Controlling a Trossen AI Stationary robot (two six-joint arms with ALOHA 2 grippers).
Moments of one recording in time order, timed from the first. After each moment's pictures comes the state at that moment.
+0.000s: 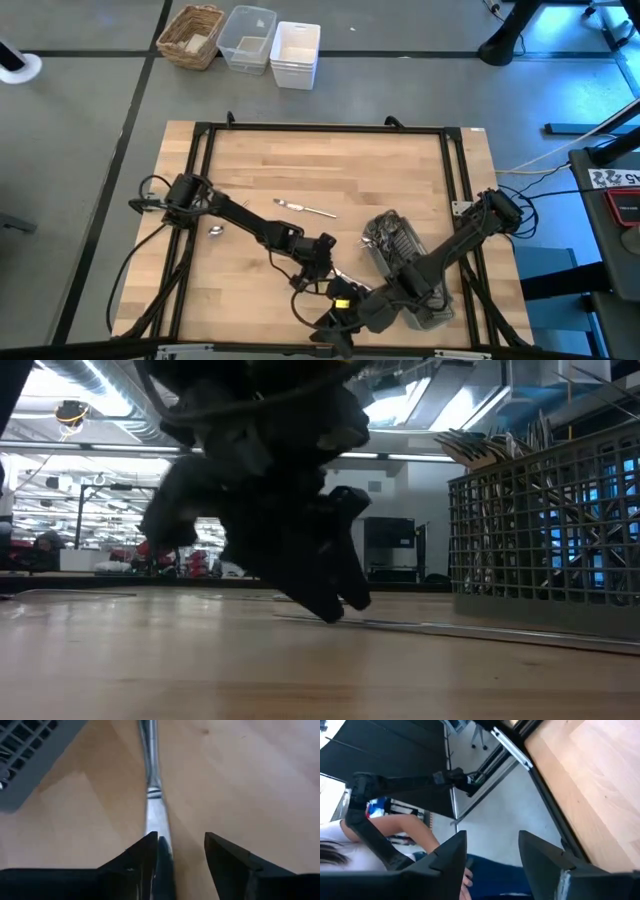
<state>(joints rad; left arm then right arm) -0.28 2.00 1.17 -0.05 0.05 0.34 0.64 1.89 1.68 -0.18 0.17 1.19</state>
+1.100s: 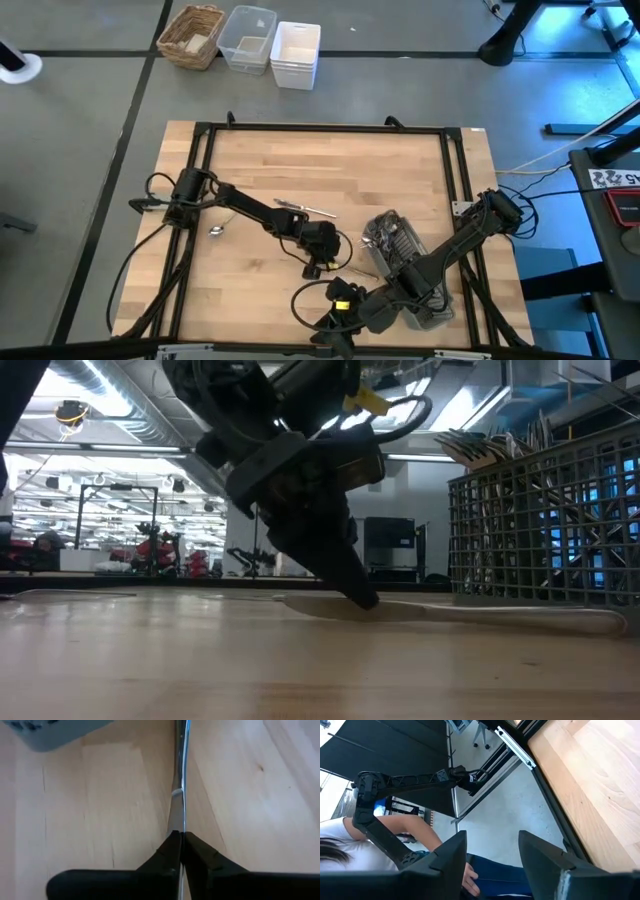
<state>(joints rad) -0.17 2.06 1.17 -0.03 0.17 -0.03 0.65 1.89 1.69 -0.18 0.16 1.17</state>
